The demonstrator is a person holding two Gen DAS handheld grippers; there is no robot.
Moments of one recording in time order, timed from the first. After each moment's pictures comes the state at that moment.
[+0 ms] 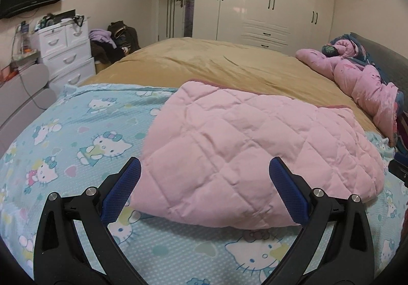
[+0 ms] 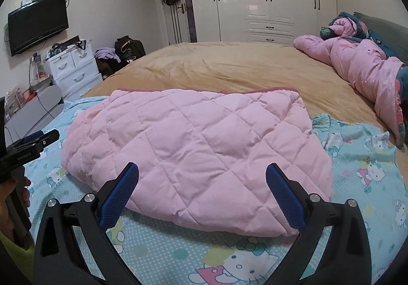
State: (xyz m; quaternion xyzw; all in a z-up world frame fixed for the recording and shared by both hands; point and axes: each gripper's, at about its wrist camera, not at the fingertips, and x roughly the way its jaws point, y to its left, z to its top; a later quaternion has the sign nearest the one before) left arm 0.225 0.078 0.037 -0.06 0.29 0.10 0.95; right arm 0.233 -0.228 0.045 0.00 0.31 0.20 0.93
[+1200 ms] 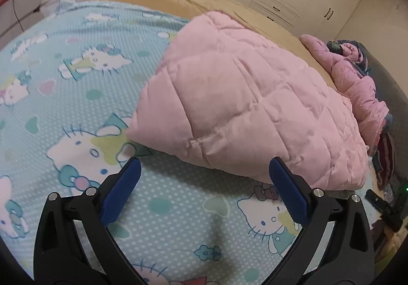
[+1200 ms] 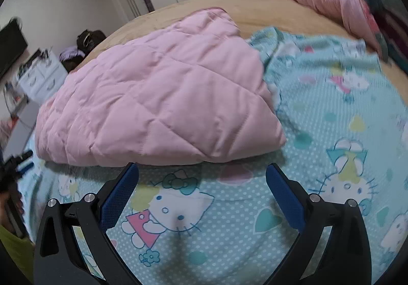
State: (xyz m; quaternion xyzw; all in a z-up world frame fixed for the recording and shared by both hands) left arm 0.217 0.131 -0.038 -0.21 0.40 0.05 0.89; right arm 0.242 -0.346 -0.052 0.12 0.44 0.13 0.88
